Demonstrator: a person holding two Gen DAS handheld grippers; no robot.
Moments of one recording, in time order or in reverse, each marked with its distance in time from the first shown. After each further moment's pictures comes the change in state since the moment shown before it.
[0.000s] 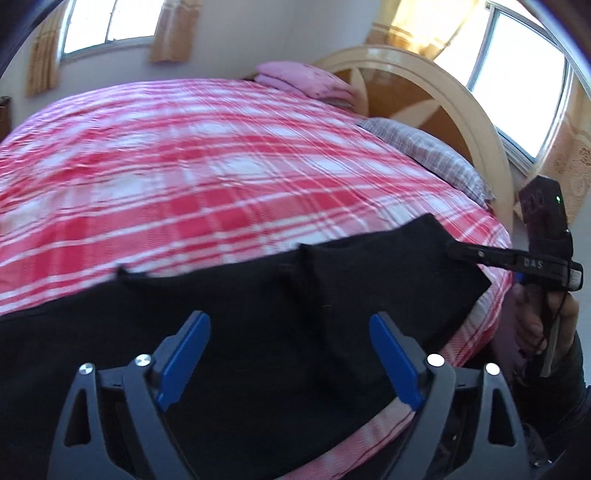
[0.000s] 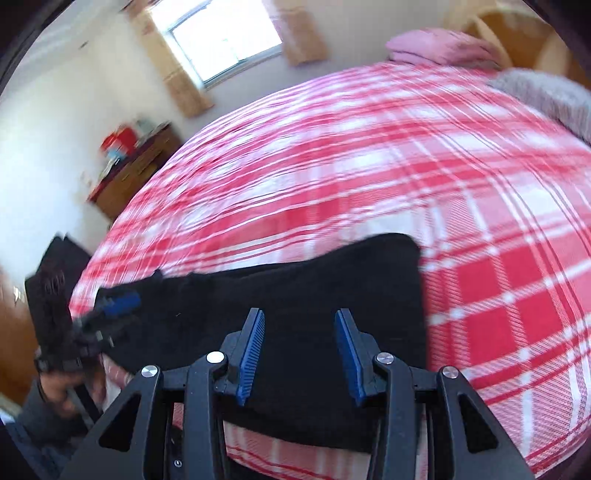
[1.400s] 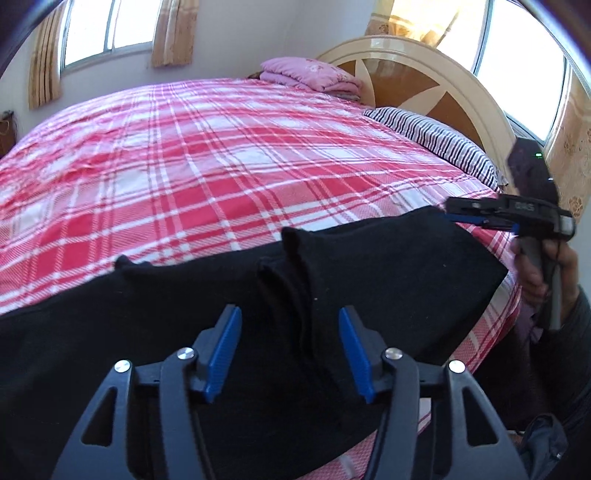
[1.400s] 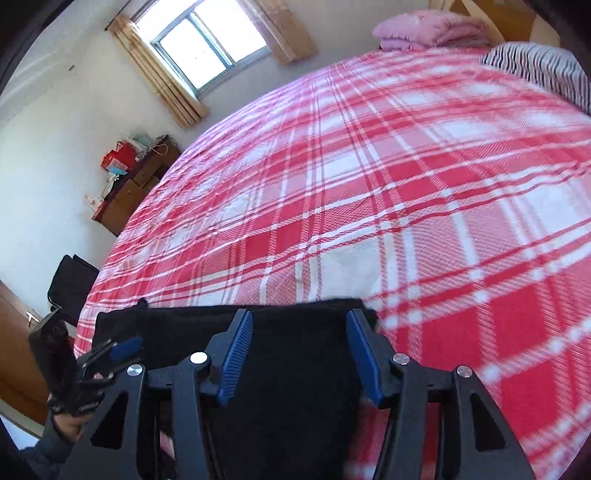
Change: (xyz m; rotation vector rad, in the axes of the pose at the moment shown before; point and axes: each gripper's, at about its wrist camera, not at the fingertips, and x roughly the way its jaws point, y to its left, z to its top) left arm -0.003 0.005 -0.013 0.037 -0.007 0.088; right arm 0.010 -0.032 0.031 -0.004 0.011 0.035
